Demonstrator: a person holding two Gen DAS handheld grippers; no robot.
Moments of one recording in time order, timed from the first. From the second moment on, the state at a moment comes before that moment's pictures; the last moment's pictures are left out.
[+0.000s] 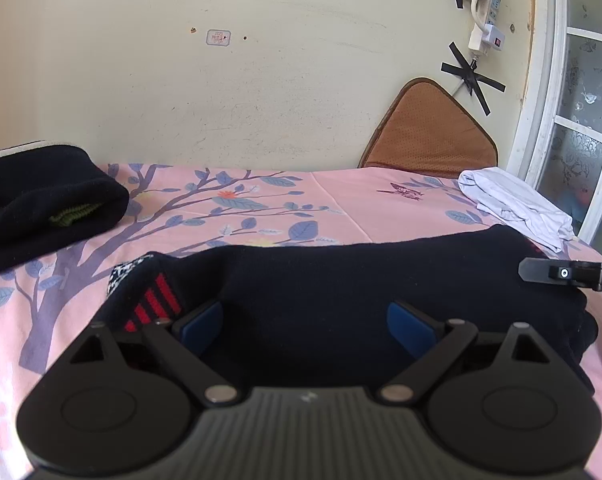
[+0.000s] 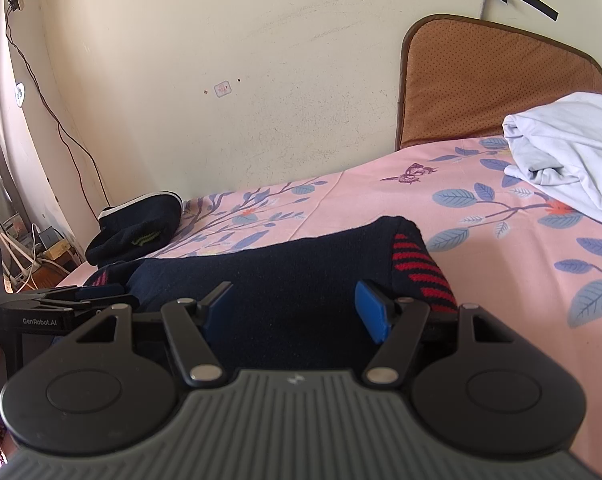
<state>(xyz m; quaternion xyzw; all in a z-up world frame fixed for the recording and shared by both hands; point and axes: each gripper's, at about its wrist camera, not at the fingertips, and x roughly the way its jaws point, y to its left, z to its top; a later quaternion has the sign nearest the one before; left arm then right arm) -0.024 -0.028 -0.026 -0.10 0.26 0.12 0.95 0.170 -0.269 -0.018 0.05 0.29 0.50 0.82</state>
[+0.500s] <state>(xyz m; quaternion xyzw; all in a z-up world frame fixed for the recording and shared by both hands) -0.037 -0.009 -0.021 -0.19 0.23 0.06 0.95 0.172 -0.347 -0.011 0.14 0.34 0.39 0.84</state>
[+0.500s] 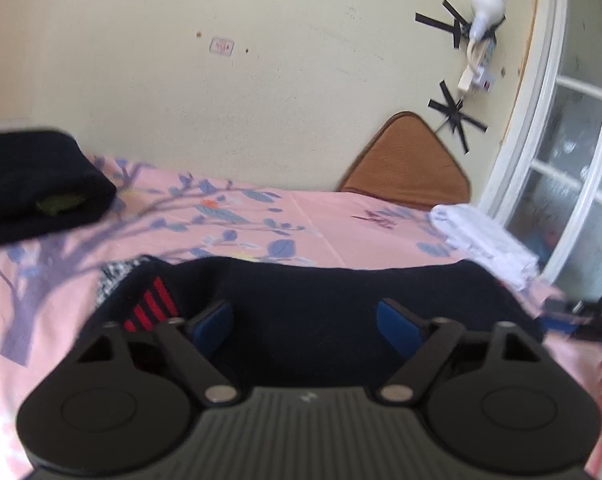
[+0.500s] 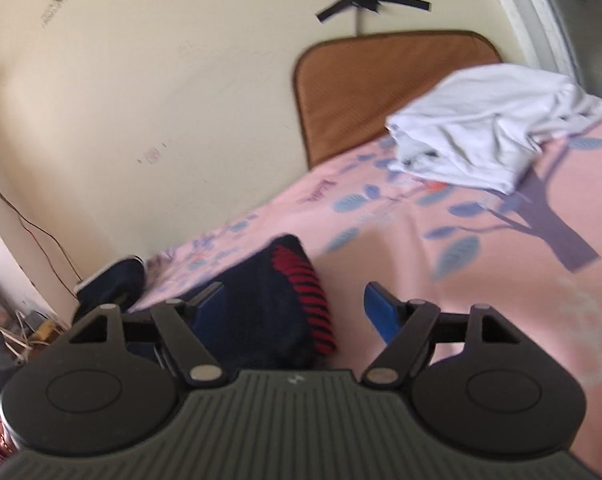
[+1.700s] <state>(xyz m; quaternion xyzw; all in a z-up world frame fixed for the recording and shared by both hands) -0.165 0.045 0.021 -0.31 0.14 0.13 0.93 0.022 -0.066 0.029 -0.19 0.24 0.69 0.65</state>
